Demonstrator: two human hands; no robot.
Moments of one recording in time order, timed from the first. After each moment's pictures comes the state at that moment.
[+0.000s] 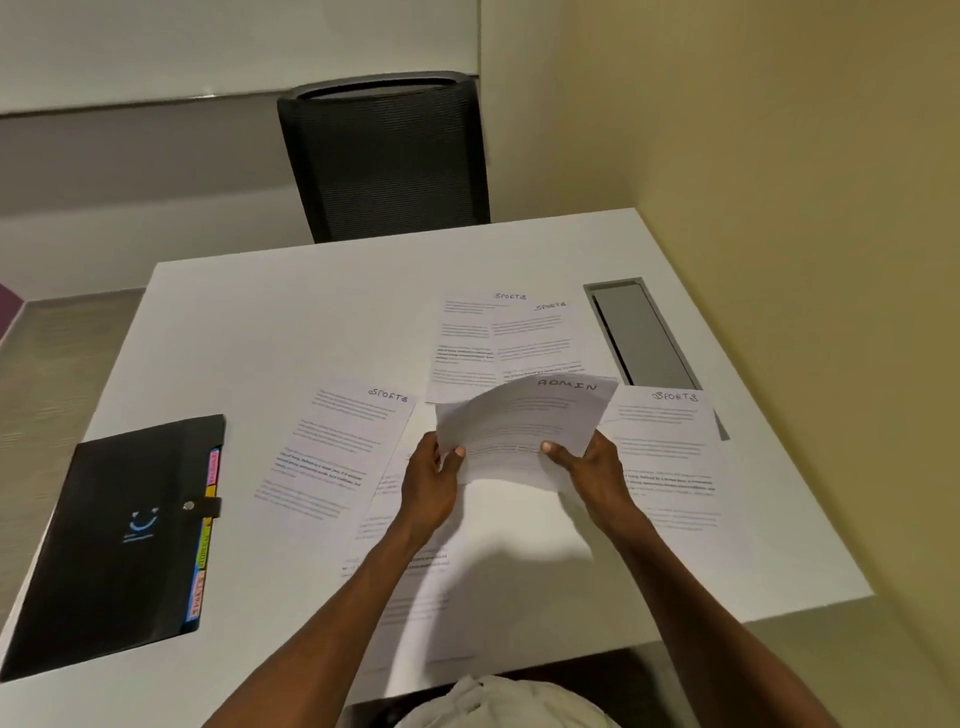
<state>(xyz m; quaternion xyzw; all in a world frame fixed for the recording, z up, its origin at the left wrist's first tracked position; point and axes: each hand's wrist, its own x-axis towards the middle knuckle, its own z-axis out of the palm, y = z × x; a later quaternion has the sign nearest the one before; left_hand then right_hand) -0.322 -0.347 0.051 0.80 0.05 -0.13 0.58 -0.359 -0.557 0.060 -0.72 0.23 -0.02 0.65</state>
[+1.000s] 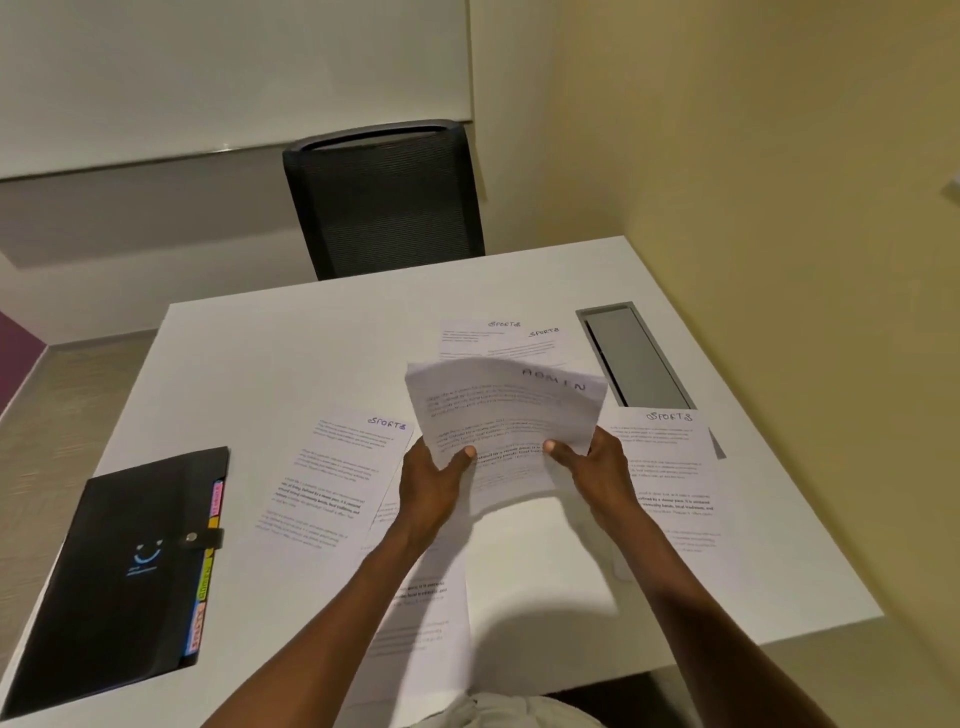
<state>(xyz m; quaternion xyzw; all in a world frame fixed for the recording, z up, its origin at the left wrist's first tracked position) -0.314 -0.366 0.087 0.78 0.05 -0.08 0.61 -0.350 -0.575 0.083 -0.71 0.23 -0.05 0.67</state>
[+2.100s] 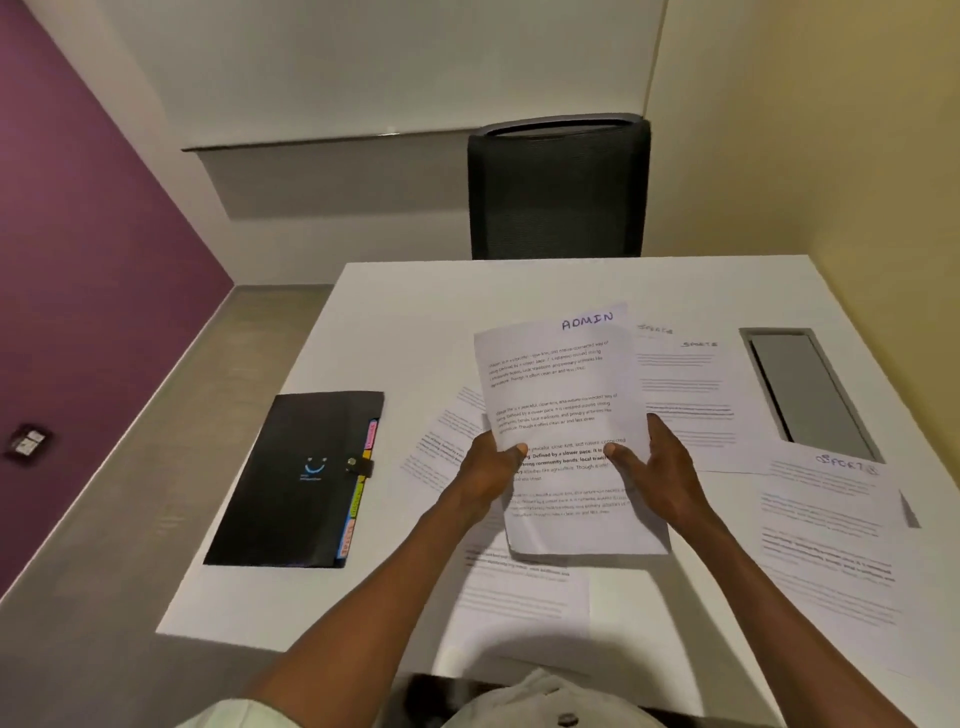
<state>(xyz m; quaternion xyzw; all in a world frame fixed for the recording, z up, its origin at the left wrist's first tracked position) -0.306 -0.244 0.074 0.74 0.13 -0.19 0.63 -0.331 -0.474 0.099 -0.86 0.05 0.00 0.51</state>
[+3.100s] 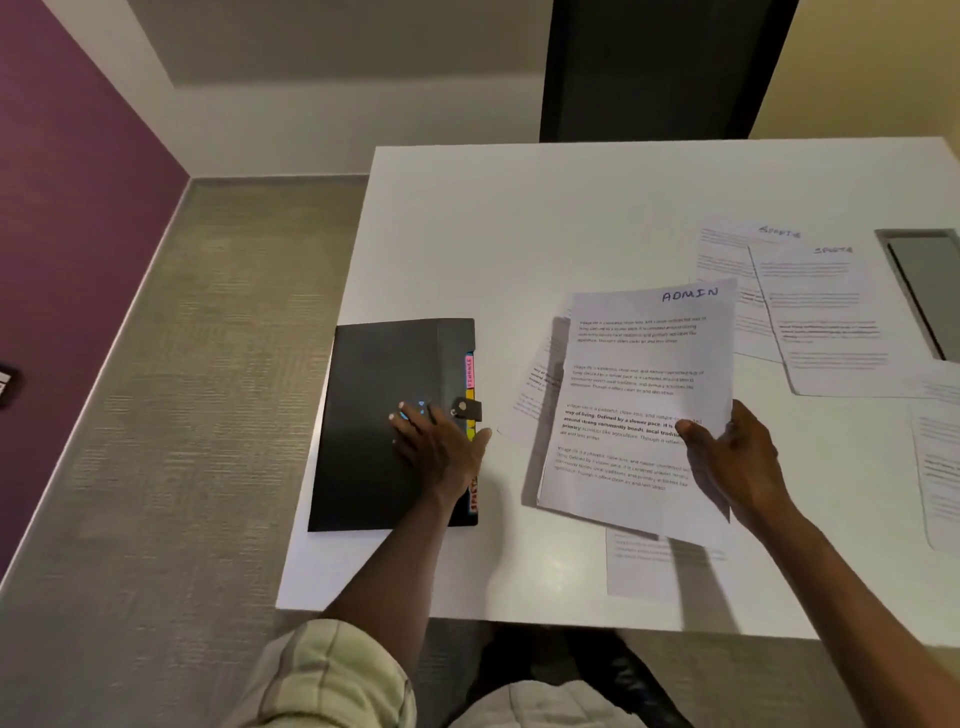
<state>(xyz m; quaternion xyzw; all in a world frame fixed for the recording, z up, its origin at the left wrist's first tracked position) -0.291 0.015 -0.049 0.96 0.20 -0.14 0.15 -0.344 -0.289 0.065 -0.85 0.26 0.02 0.47</state>
